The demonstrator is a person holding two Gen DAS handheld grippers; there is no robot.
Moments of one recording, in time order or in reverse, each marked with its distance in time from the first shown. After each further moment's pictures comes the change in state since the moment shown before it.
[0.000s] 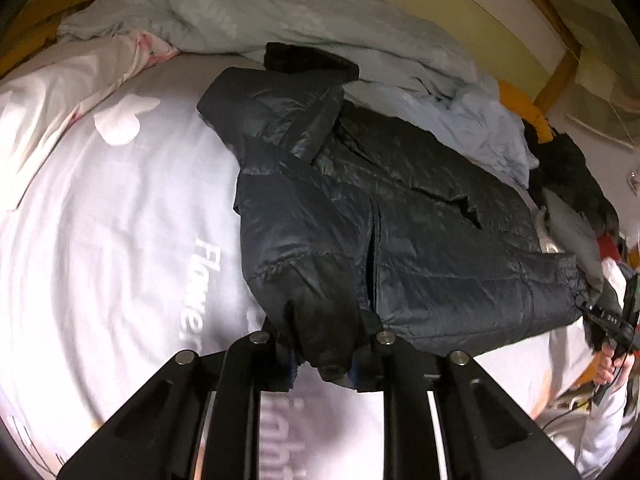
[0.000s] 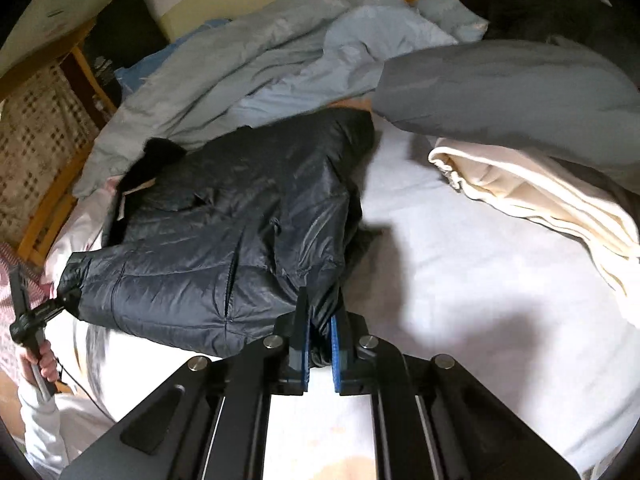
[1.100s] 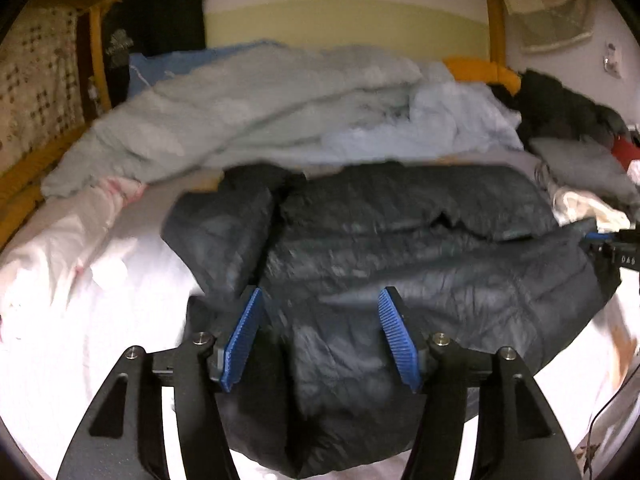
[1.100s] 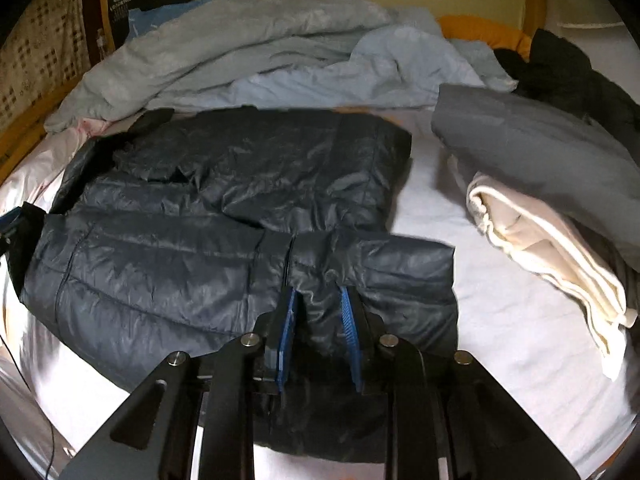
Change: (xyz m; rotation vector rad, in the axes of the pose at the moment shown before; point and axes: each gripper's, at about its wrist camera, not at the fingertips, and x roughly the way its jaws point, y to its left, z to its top) left arm -0.001 -0.102 0.011 0.386 -0.284 0.176; right arm 0.062 0.067 0.014 -0.227 -0.067 -0.189
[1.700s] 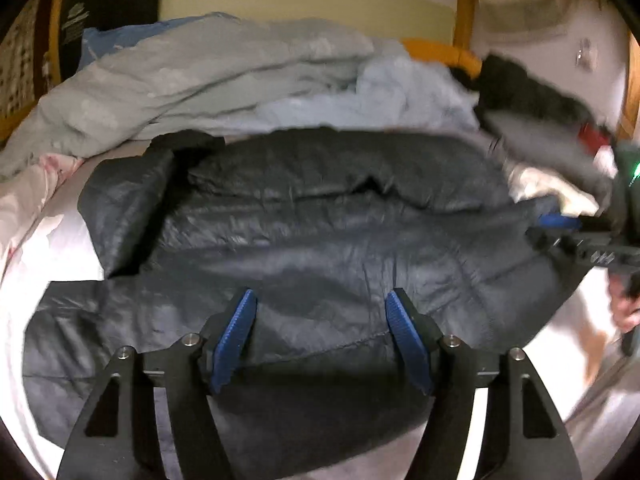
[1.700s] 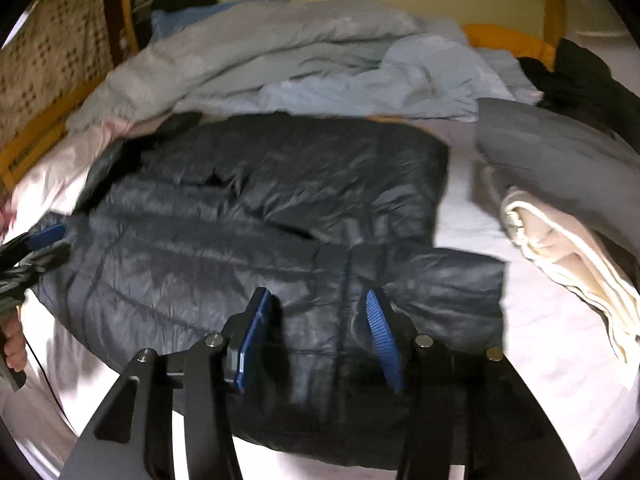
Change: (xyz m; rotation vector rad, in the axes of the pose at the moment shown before) left arm 0.056 -0.059 -0.026 0.015 0.114 -0.174; right arm 0.016 0.029 -0.003 -0.043 0.024 0.072
